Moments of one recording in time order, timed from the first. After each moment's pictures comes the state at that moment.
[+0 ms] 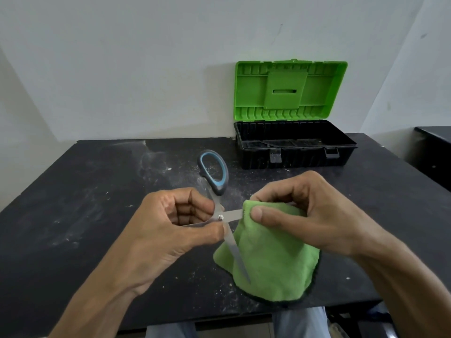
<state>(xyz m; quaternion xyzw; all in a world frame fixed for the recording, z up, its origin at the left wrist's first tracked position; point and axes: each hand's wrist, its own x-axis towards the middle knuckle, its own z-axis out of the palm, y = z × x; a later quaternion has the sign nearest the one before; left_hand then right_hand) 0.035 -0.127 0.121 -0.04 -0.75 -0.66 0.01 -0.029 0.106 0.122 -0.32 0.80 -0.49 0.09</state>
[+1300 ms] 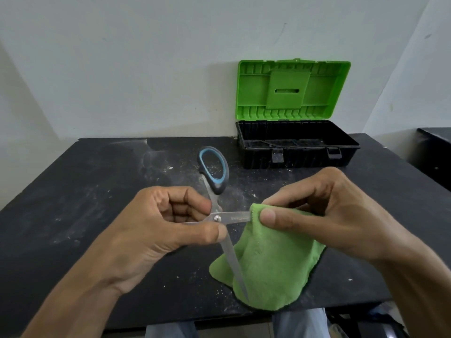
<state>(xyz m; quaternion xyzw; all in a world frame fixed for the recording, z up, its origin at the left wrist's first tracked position) 0.035 -0.139 0.130 -0.04 -0.72 -0.69 -0.05 -0.019 0.110 0.134 -0.34 0.78 -0.52 0.07</state>
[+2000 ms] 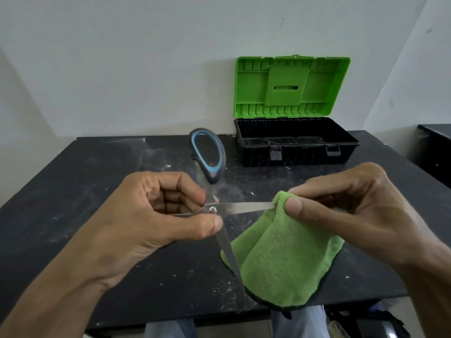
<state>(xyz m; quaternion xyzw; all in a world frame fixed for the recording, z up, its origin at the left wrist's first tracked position) 0.037 -0.136 0.143 -0.08 -0.76 -0.65 0.00 -0.014 0.132 0.132 -0.33 0.76 -0.55 -0.02</state>
